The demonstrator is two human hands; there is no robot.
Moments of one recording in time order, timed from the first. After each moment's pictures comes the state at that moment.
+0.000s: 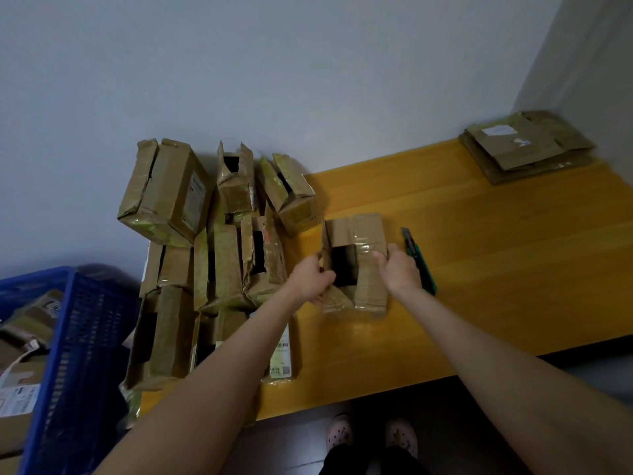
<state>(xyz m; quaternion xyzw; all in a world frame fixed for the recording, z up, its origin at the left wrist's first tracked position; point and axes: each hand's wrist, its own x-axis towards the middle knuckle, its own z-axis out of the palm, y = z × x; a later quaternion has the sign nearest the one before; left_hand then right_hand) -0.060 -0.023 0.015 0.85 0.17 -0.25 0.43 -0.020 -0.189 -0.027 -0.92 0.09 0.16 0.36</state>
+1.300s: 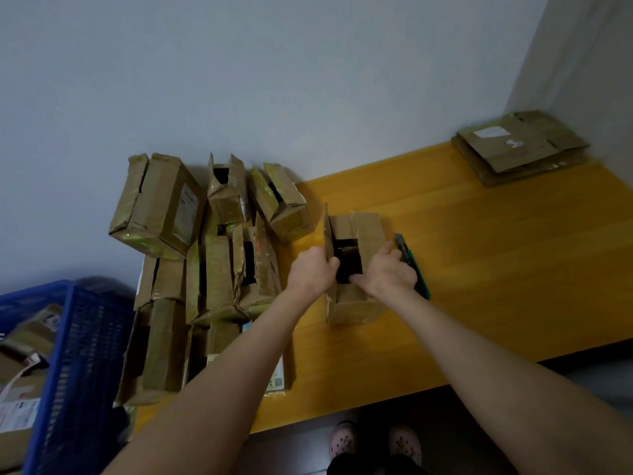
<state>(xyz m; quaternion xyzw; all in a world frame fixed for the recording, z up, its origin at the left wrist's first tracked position) -0.037 -0.060 0.036 0.94 0.16 -0.13 0.26 -0.011 -0.182 0.000 -0.95 0.08 0.25 0.16</state>
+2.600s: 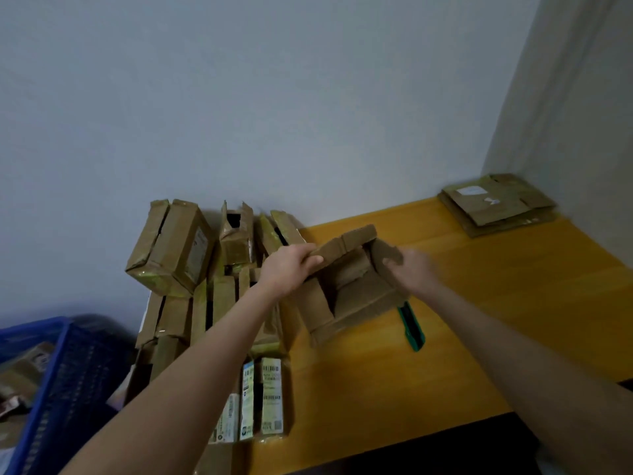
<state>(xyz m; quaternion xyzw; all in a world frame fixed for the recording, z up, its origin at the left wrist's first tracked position) -0.018 -0.009 0.106 0.97 -0.02 -0.02 0.22 0.020 -0.234 0.071 -0.94 -0.02 0.09 0.33</state>
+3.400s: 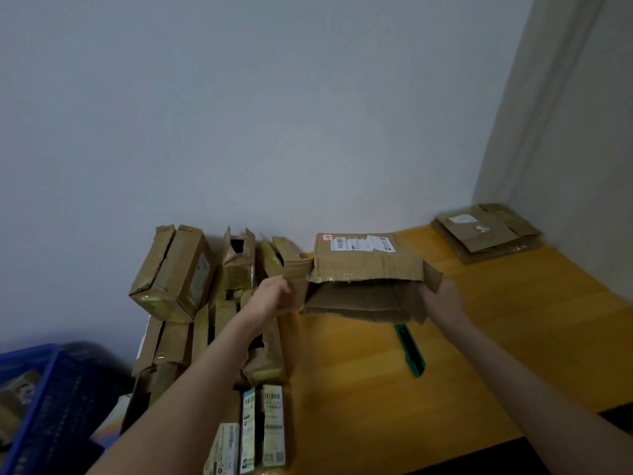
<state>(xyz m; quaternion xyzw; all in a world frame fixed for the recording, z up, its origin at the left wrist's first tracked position) -0.027 0.029 0.092 0.74 0.14 -0.11 0.64 -0.012 -0.255 0.086 -0.80 0.08 -0.02 0.59</state>
